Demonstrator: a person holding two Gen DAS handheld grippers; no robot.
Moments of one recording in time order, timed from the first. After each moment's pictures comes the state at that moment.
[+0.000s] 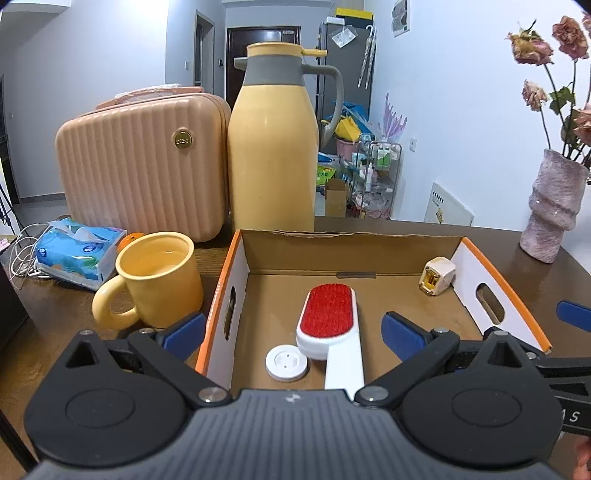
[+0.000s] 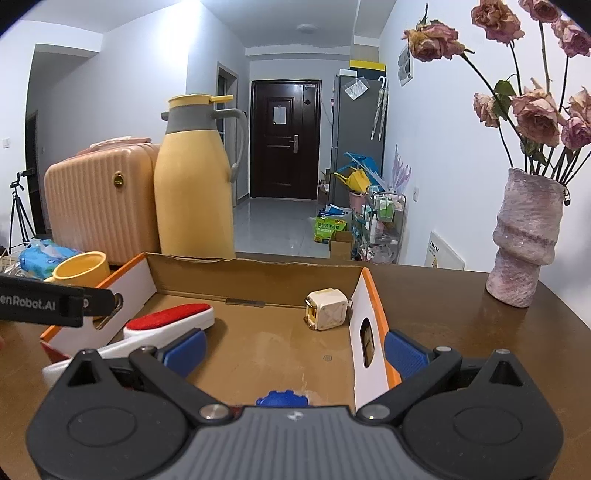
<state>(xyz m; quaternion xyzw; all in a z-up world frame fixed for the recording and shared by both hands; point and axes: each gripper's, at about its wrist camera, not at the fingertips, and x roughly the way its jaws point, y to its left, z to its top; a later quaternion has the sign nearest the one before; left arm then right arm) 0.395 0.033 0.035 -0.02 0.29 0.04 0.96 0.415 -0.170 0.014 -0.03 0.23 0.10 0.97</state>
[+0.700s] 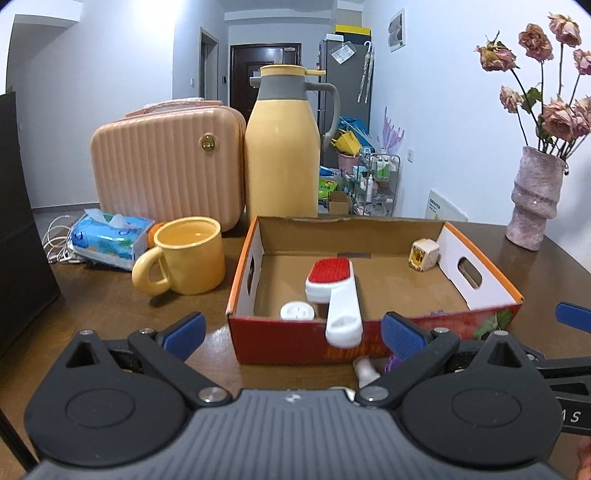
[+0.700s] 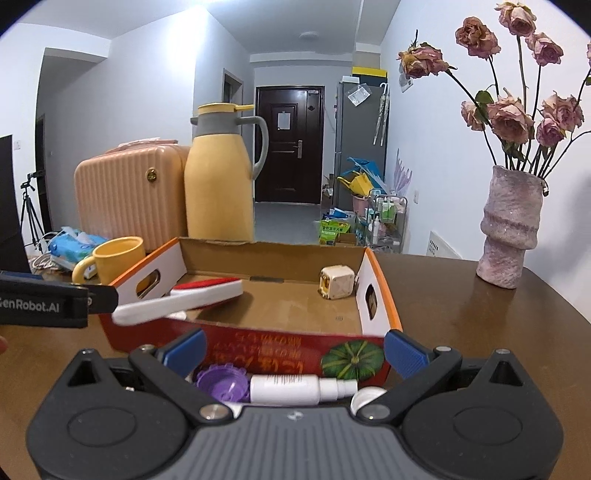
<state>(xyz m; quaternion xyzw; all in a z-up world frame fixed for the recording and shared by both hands) 0.308 0.032 0.030 -0.02 0.26 0.05 0.96 0.331 -0.170 0.012 -0.03 0.22 0.11 0.97</state>
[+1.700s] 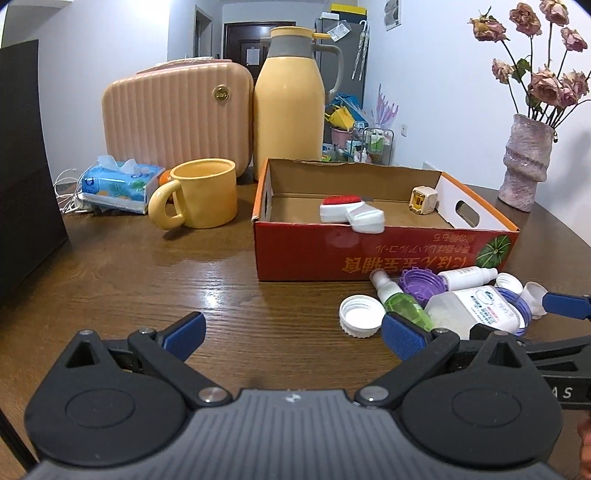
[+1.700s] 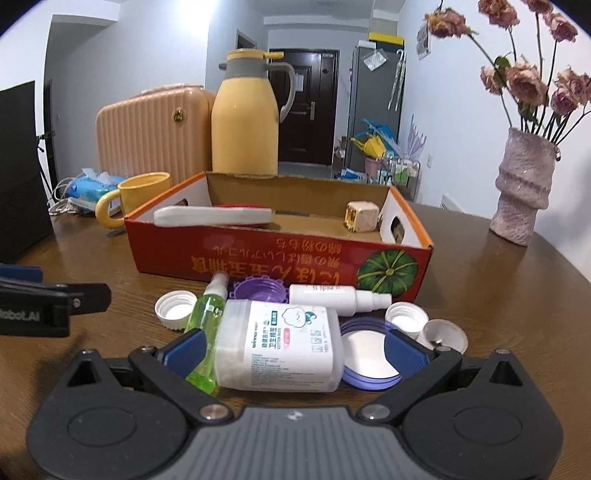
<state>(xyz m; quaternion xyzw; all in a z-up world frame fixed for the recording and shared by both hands) 0.260 0.056 -0.014 -0.02 0.30 0.03 0.95 0.293 -0.148 -0.027 -0.05 0.28 0.12 0.95</state>
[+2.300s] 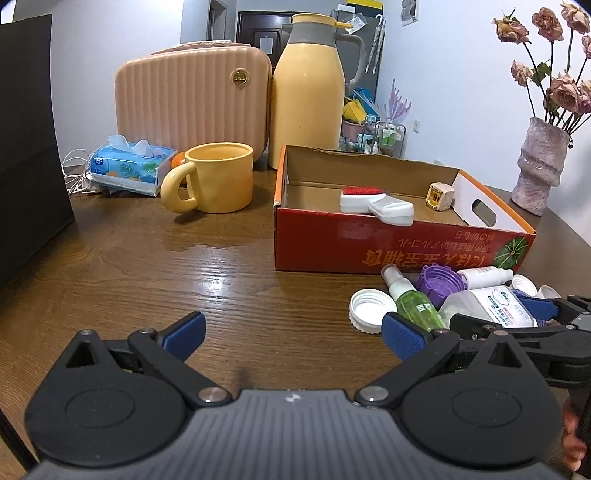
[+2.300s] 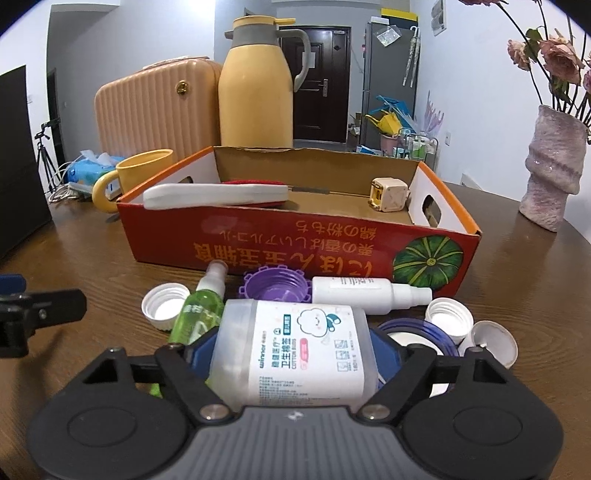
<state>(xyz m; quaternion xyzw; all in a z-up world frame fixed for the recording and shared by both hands) 0.266 0.070 -0.021 -0.04 0.31 0.05 0.95 0.334 -0.131 -0.046 -0.04 0.32 0.14 0.93</state>
